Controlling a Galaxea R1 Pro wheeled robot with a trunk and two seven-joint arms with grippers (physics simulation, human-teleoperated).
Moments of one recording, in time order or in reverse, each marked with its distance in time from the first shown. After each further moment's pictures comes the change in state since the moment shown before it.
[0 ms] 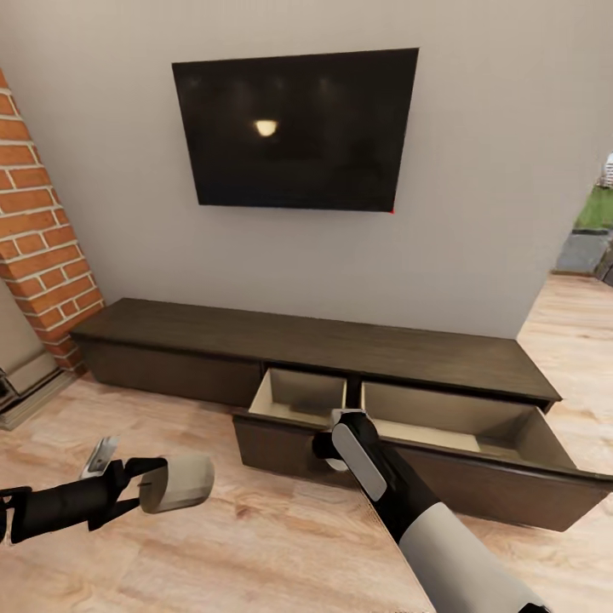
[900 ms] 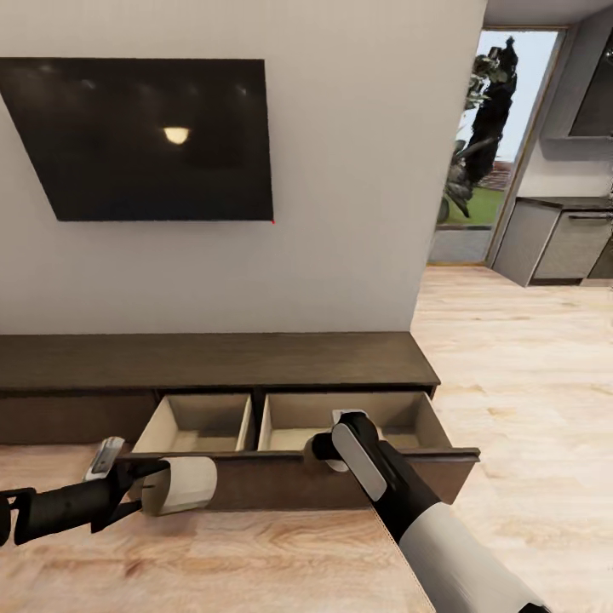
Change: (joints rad) left arm 0.000 -0.001 -0.017 0.000 -0.003 -0.002 0.001; right arm 0.000 0.000 0.000 -0.002 0.000 0.018 0.000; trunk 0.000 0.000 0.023
